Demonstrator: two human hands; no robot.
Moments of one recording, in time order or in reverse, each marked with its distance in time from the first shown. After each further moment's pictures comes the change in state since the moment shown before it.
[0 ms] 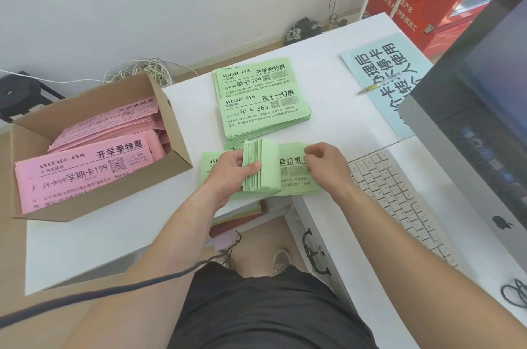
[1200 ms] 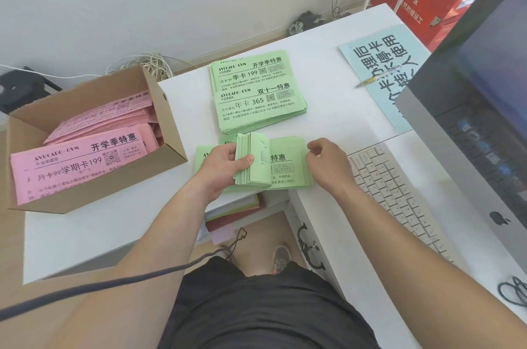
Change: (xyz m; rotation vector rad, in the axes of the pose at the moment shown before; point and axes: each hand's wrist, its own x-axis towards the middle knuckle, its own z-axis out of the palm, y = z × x) left_hand -0.001 -0.002 0.000 -0.029 -0.014 -0.021; right_hand 0.006 0.017 -0.009 -0.225 0.045 -0.077
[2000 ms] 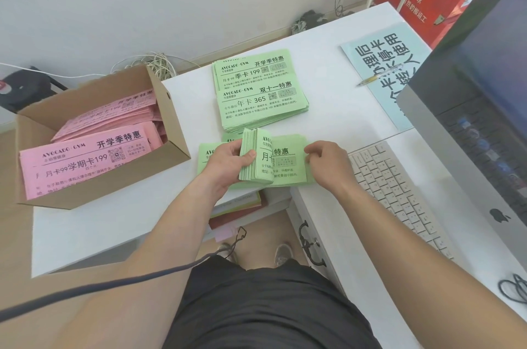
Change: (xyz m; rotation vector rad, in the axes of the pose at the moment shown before) left_hand -0.008 0.008 0.013 -0.026 0.074 -0.020; right_hand -0.009 -0.003 -0.003 -0.005 -0.027 -0.003
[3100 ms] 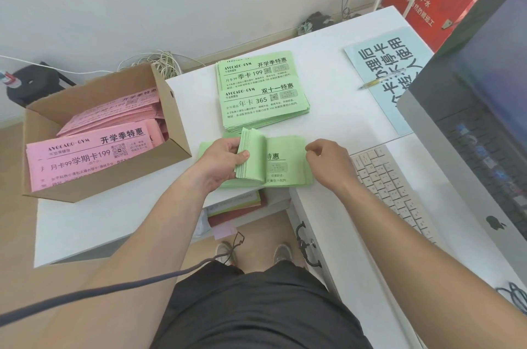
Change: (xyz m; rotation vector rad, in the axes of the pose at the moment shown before) left_hand -0.007 0.018 -0.005 0.064 -0.046 -0.028; right_hand 0.000 -0.003 -0.012 -0.080 -0.018 -0.051
